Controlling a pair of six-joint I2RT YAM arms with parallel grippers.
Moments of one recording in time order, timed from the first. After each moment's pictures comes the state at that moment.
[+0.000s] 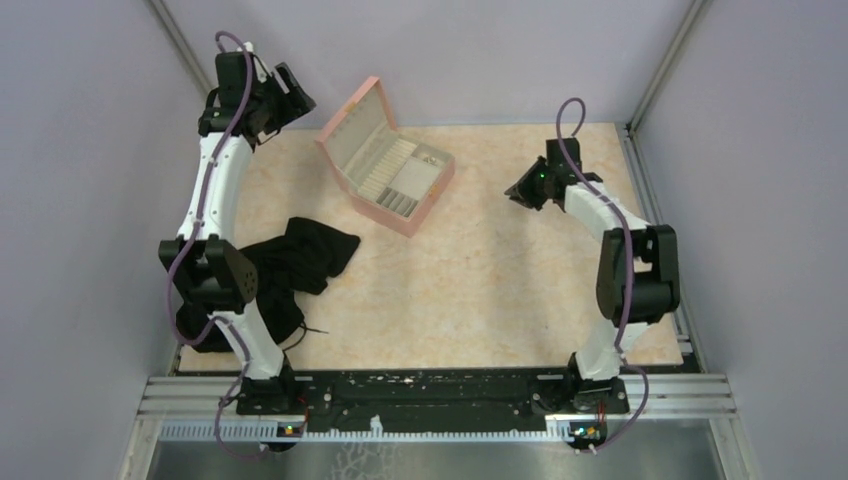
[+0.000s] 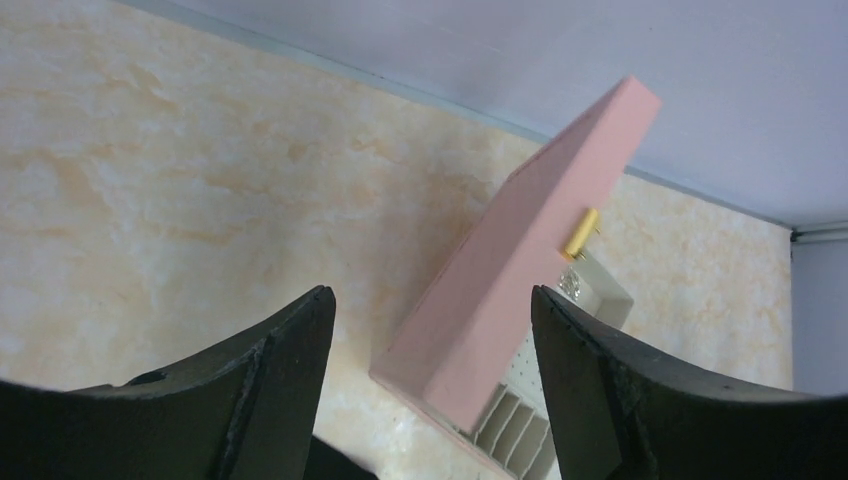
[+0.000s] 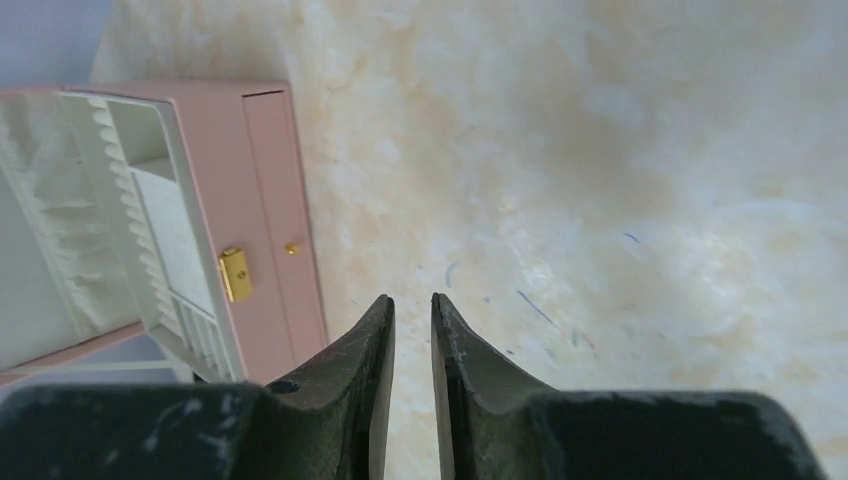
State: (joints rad) left arm -0.04 1.83 1.99 -0.62 0.07 -0.44; right arm 0.13 1.78 1.26 -0.28 -0.23 0.89
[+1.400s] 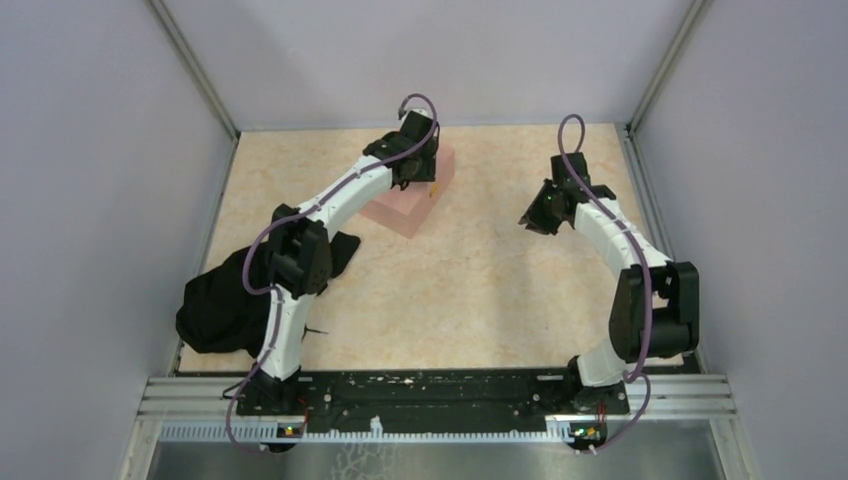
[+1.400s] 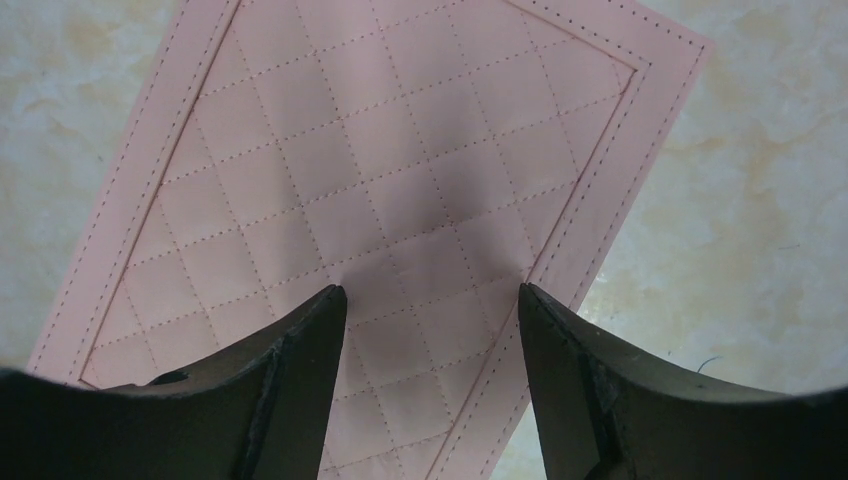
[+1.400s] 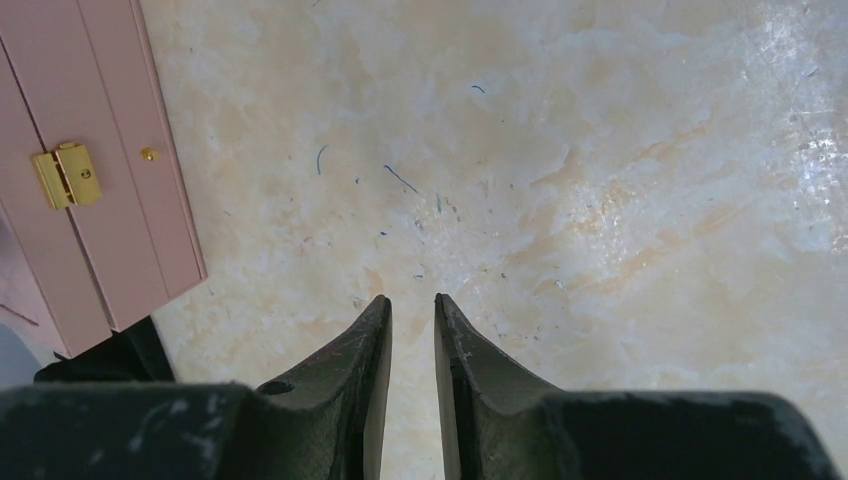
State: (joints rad) left arm -0.60 2.20 2.04 -0.63 -0.41 -0.35; right arm 0.13 1.53 1.12 -0.56 -0.09 0.72
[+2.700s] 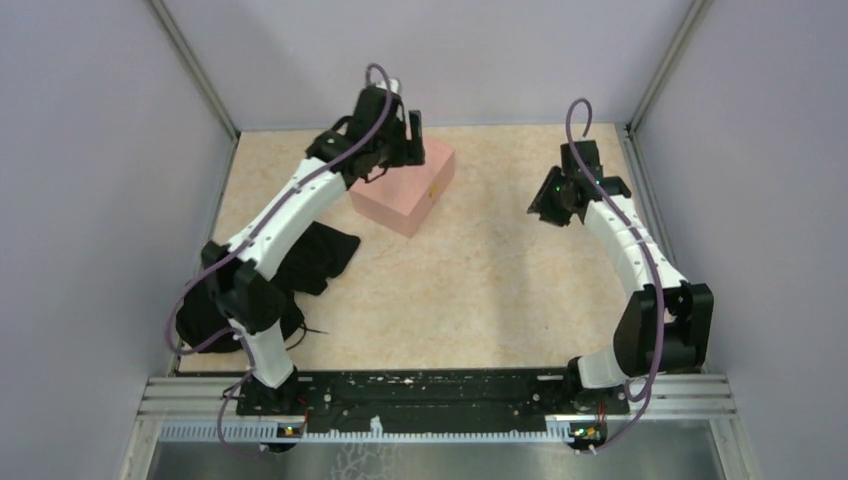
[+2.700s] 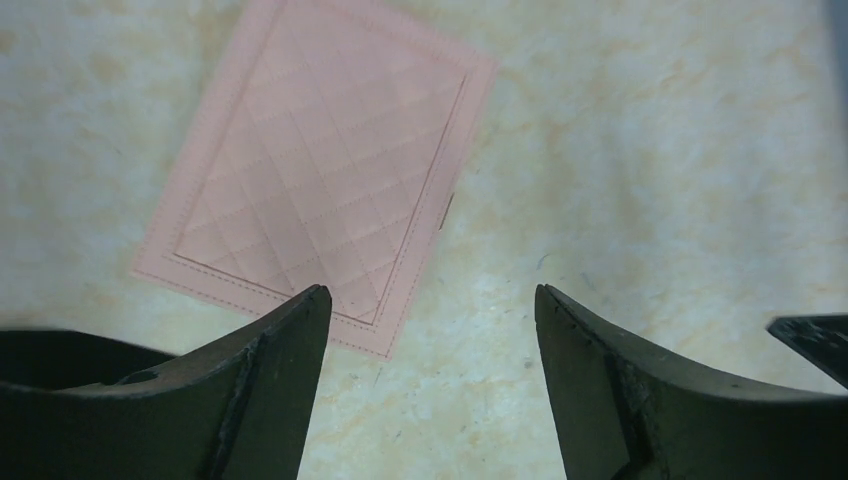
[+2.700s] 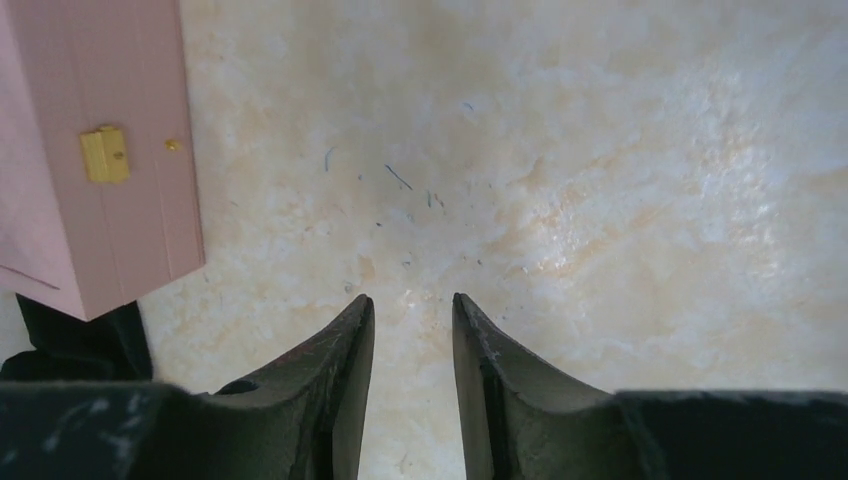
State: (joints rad) left arm -0.60 1.85 1.89 -0.68 -0.24 -0.43; right arm 0.12 1.44 1.16 -0.67 -0.05 0.64
